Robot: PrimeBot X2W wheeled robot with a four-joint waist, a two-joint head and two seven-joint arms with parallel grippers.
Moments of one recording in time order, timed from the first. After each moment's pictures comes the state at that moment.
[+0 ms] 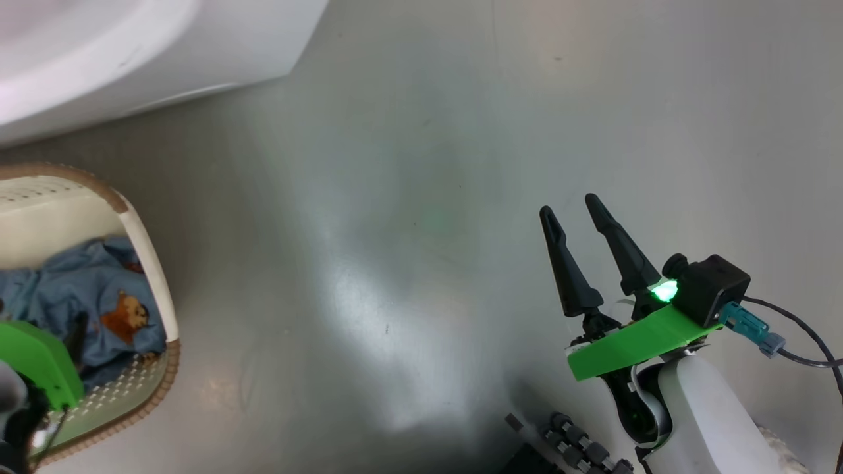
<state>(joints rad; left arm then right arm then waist) -0.65 0.38 -0.05 1.03 -0.36 -0.13 0.07 -0.35 -0.05 0.19 0.21 0.38 0.13 -0.26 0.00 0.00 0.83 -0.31</state>
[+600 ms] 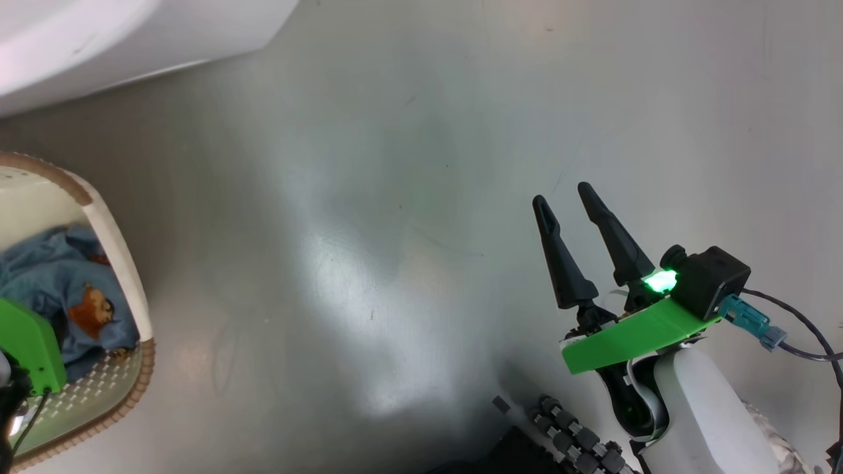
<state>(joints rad) -0.70 0.42 -0.11 1.00 -0.34 -0.07 0.24 -0.37 -0.05 0.21 0.19 0.42 0.13 -0.26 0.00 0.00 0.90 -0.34</state>
